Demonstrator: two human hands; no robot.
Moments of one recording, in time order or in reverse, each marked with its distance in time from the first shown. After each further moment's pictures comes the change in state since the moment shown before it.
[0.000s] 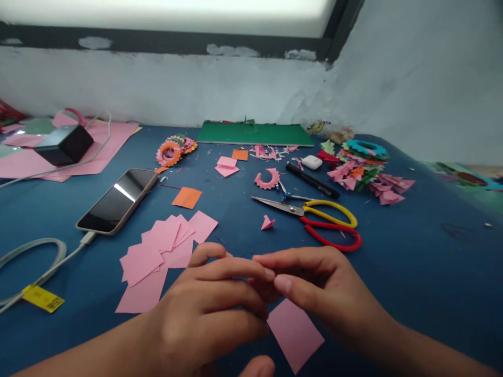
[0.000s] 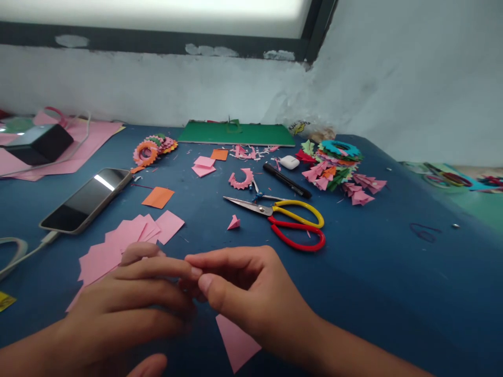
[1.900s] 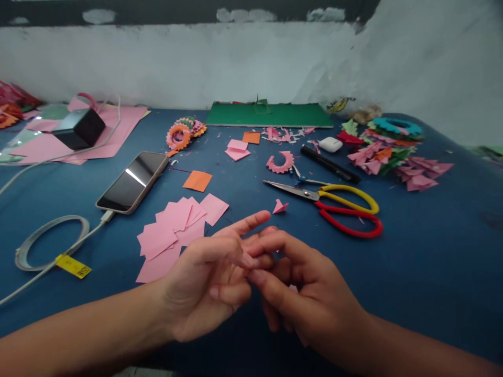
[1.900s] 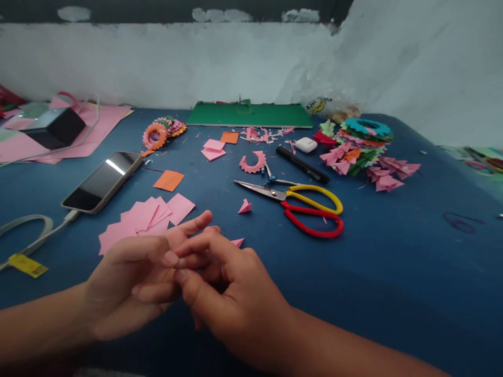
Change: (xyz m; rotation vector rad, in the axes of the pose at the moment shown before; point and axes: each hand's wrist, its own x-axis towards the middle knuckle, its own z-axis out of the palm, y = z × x) left_hand 0.015 0.005 -0.006 -1.802 0.318 -1.354; right_hand 0.001 0.013 0.031 -0.121 -0.146 -0.021
